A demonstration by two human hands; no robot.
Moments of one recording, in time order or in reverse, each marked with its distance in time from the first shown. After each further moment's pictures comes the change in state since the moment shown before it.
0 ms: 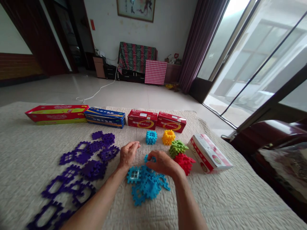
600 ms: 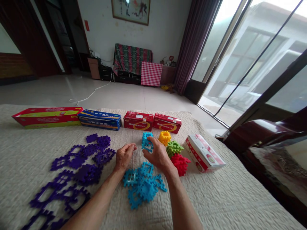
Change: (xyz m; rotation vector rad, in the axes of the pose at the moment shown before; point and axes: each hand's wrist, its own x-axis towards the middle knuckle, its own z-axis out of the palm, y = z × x) left_hand 0.002 -0.005 -0.001 0.018 -0.020 -0.007; right_hand 0.022 0.002 0.003 0.060 0.563 -0.161
